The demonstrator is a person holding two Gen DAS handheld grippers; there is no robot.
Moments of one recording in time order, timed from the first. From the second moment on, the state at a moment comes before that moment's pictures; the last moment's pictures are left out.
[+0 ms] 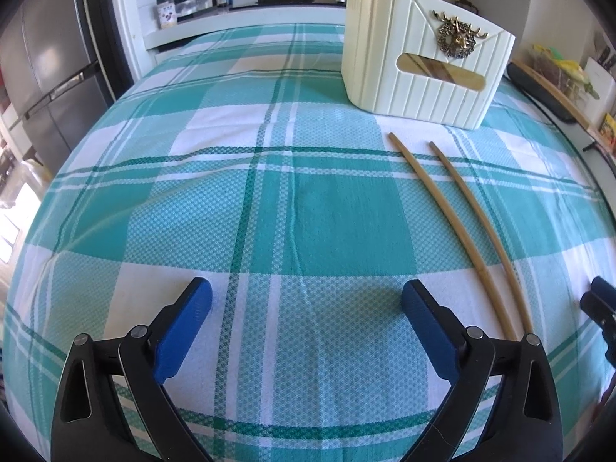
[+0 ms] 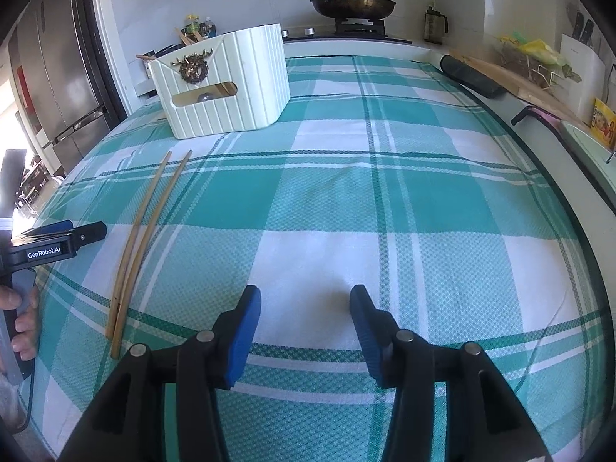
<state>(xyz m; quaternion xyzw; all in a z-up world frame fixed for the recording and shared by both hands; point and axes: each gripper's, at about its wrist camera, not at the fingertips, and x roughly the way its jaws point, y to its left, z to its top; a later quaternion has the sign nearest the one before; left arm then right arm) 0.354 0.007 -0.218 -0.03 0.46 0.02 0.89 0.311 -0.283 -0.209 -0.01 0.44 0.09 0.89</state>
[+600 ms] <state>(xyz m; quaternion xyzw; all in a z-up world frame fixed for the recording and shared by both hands) 0.354 0.007 -0.217 -0.03 0.46 0.02 0.89 0.327 -0.234 -0.183 0.00 0.44 0.17 0.88</state>
